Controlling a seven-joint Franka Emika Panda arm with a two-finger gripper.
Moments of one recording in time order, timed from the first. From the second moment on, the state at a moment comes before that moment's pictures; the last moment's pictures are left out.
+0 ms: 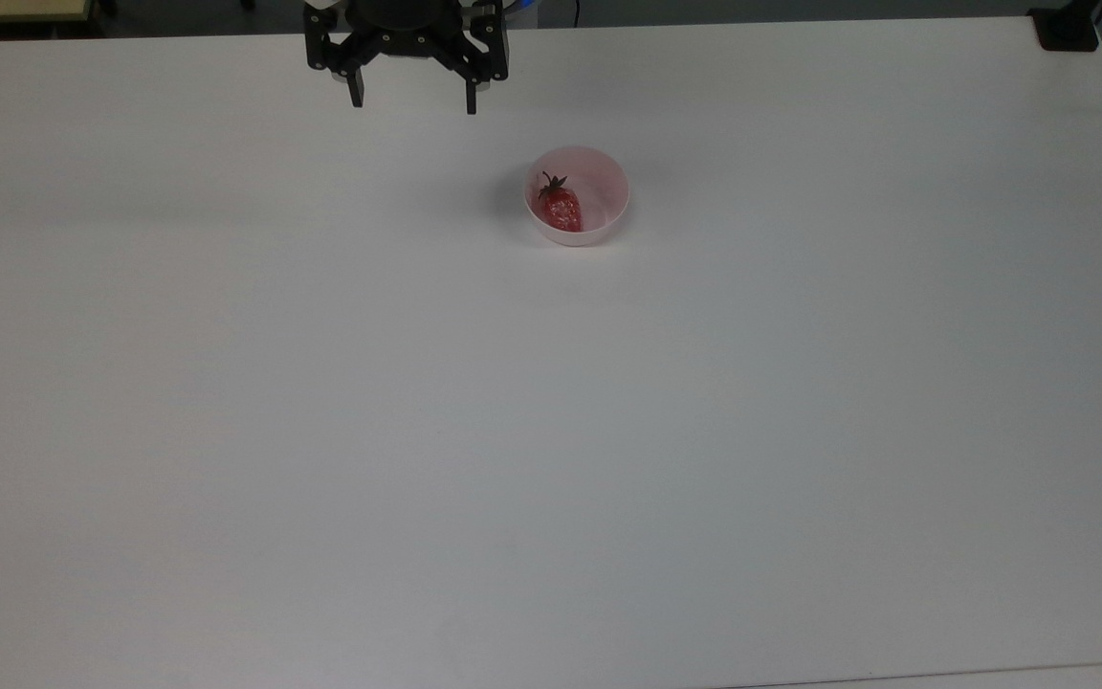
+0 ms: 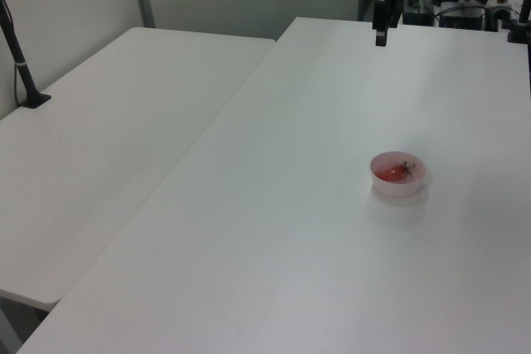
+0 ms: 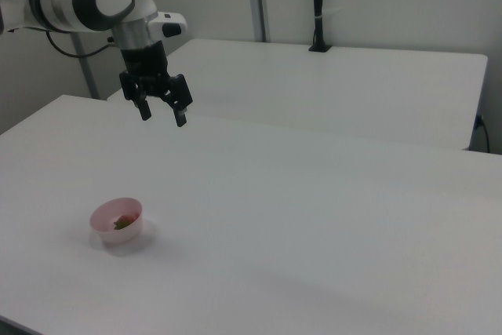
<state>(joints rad) 0.13 0.04 -0.11 -1.68 -0.05 1.73 0.03</state>
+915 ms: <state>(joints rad) 0.33 0.16 -0.10 -1.86 -0.08 1.79 0.02</state>
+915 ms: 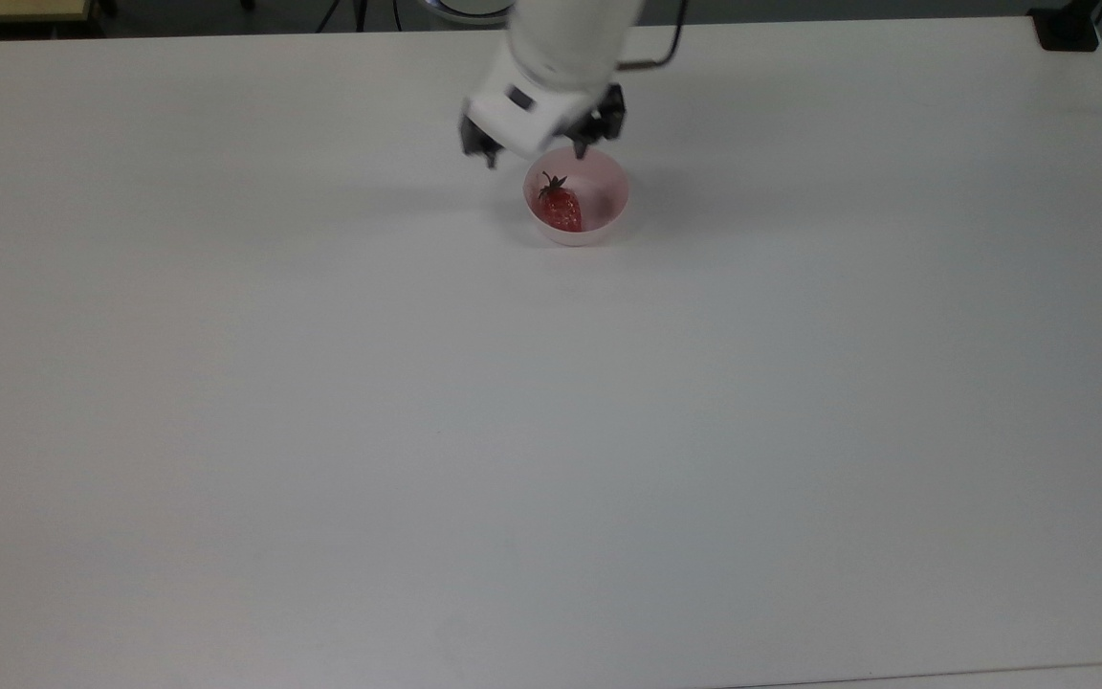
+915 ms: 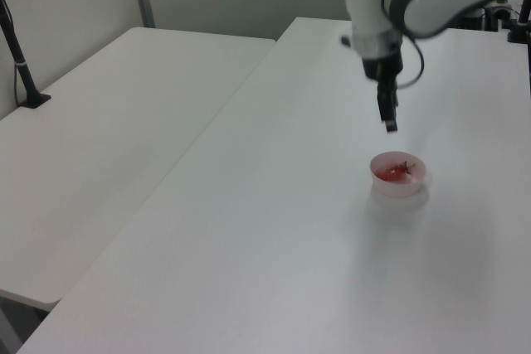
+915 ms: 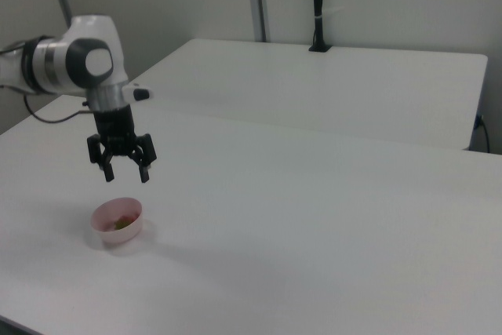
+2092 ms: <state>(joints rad) 0.42 0.25 -0.10 -2.03 -0.17 1.97 -0.23</state>
